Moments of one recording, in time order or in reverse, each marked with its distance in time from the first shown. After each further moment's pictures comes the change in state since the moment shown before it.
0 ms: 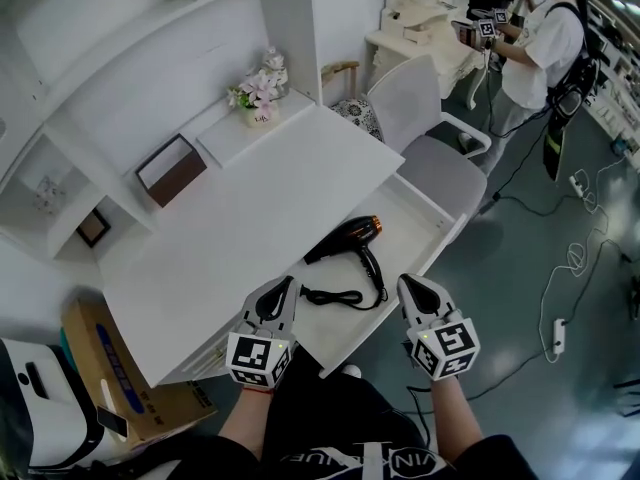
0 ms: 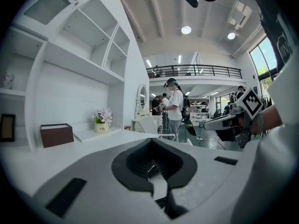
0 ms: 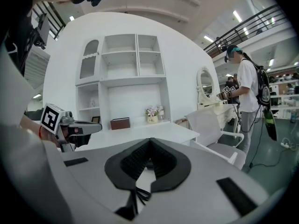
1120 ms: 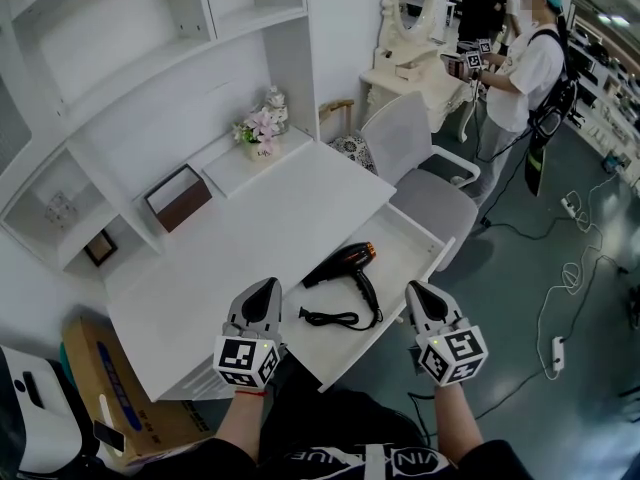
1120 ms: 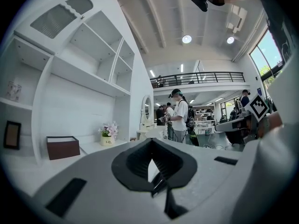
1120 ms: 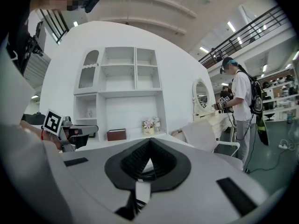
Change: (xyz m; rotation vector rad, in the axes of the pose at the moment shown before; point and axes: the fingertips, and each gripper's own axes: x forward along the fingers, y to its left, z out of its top) left arm -0.019 0.023 0.051 0.006 -0.132 0.059; right arm -0.033 -0.008 0.045 0.000 -0.130 -0.046
